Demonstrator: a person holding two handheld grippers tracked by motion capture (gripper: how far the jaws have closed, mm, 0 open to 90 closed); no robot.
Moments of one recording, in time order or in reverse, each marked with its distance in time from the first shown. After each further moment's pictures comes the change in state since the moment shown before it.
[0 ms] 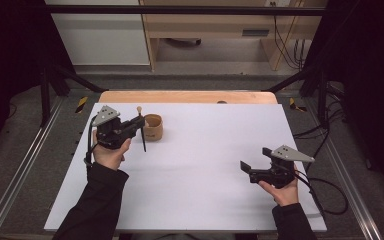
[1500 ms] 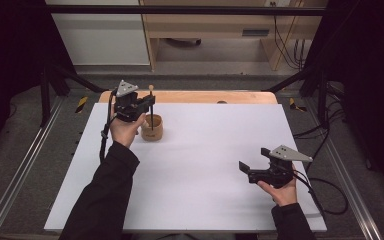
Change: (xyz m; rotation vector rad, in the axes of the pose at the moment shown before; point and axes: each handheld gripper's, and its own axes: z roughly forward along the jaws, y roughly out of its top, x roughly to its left) left arm 0.014 0.039 0.070 0.038 0.081 0.038; right arm 0.001 -0.001 0.003 0.005 0.012 0.003
